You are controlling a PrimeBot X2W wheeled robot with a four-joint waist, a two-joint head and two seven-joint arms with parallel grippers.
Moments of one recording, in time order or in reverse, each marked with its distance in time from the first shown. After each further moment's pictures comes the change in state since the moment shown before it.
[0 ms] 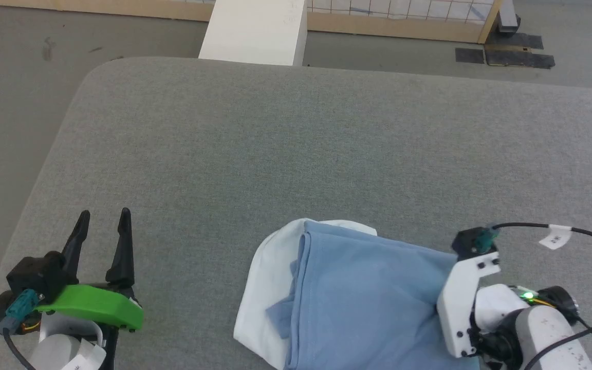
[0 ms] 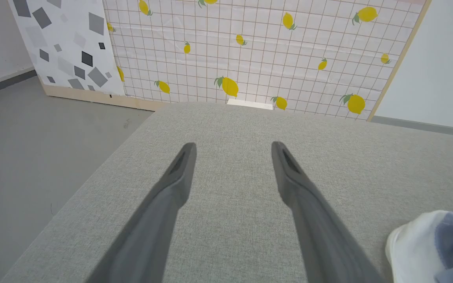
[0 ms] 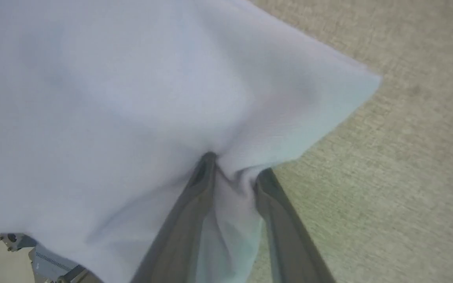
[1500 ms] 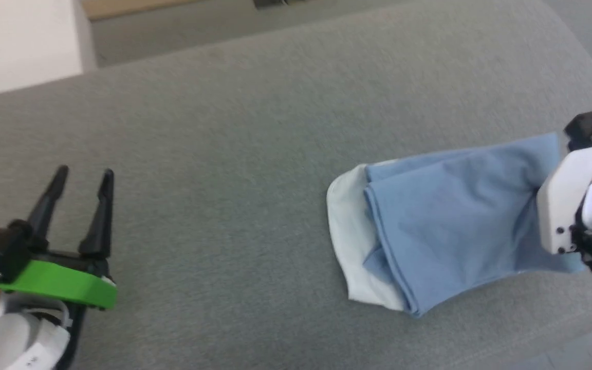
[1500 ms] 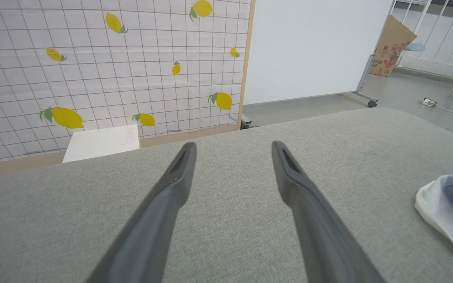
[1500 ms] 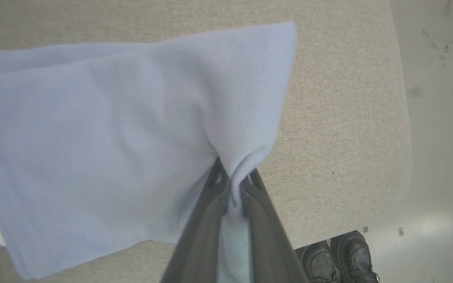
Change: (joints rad) left arm -0.009 0.119 0.001 -0.218 -0.024 -0.027 0.080; right arm -0.240 -0.193 -0.158 -0.176 0.065 0.000 0.092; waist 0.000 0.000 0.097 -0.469
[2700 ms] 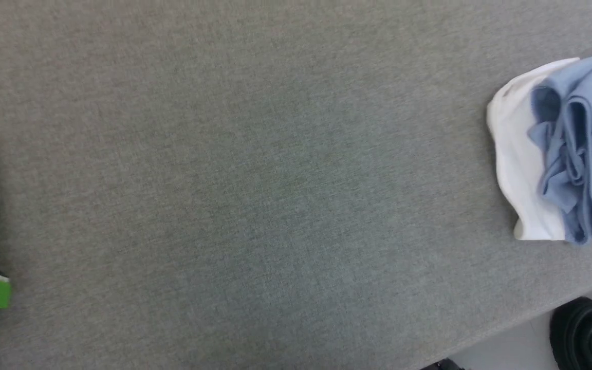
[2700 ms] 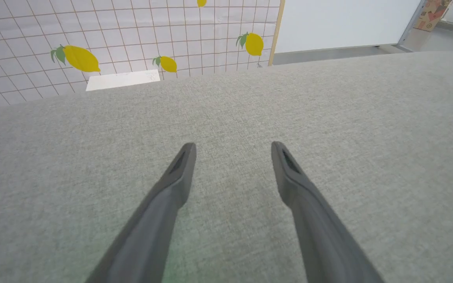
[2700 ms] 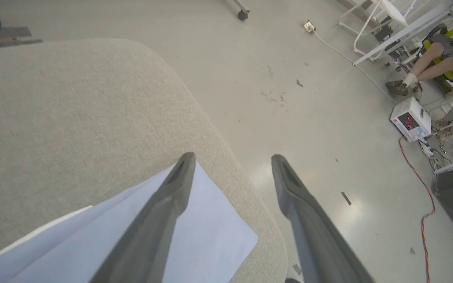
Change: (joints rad) left arm 0.122 0.199 0.247 -0.265 -0.062 0.033 0.079; right arm -0.300 -0.025 -0.493 0.006 -0.236 0.000 -0.307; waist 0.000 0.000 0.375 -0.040
